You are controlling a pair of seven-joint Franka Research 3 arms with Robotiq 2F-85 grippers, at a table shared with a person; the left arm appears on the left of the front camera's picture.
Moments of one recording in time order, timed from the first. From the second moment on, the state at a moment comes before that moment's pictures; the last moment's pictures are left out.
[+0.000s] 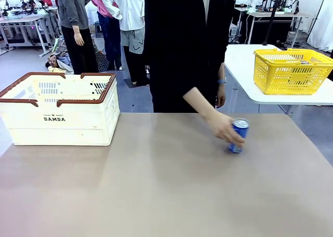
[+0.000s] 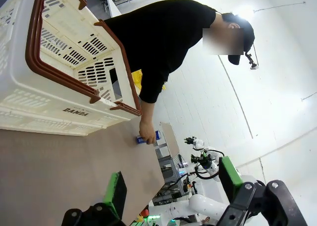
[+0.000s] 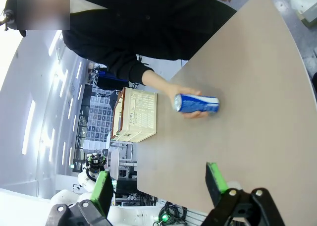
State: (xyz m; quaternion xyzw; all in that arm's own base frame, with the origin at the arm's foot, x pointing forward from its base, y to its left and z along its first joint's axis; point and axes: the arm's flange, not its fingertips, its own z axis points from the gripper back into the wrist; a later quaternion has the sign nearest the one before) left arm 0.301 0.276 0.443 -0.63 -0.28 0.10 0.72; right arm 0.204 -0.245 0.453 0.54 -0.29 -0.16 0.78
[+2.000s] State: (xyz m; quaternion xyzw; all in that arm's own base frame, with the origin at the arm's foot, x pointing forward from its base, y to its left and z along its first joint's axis) left arm 0.301 0.277 0.443 -0.63 -0.28 0.10 0.72; right arm 0.331 0.059 0.525 0.14 -0.22 0.18 0.95
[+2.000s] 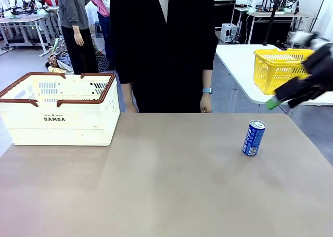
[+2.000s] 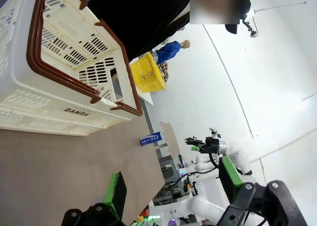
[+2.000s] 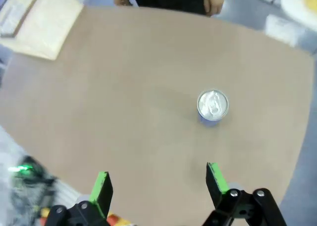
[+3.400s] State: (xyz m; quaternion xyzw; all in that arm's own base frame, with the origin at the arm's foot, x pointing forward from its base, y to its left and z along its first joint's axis) left arm 0.301 0.277 0.442 -0.63 -0.28 0.10 0.72; right arm 0.442 0.041 0.433 0.10 -0.11 0.14 0.98
